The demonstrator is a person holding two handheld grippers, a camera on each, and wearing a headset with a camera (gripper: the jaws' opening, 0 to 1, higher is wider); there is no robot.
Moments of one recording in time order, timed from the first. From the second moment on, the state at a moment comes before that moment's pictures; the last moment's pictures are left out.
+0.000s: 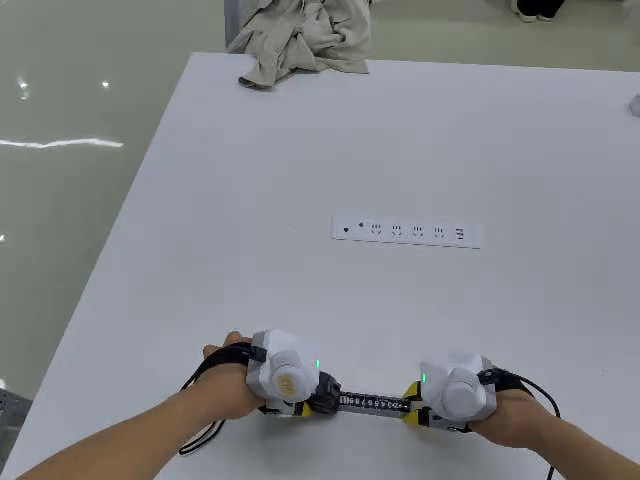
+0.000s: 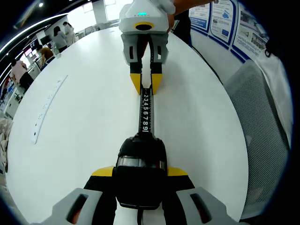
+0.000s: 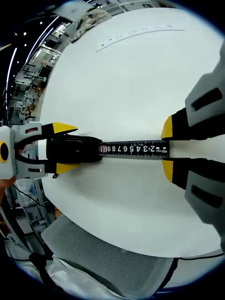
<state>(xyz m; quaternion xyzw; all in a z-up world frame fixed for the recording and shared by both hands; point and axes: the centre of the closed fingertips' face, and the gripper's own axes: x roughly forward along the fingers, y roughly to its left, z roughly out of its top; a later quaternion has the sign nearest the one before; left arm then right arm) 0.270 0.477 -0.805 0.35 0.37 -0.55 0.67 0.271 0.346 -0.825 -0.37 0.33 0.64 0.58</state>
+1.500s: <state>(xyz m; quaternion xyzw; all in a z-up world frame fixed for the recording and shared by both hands) 0.270 0.477 -0.806 0.35 0.37 -0.55 0.66 0.281 0.276 -0.826 -0.39 0.36 0.61 0.59</state>
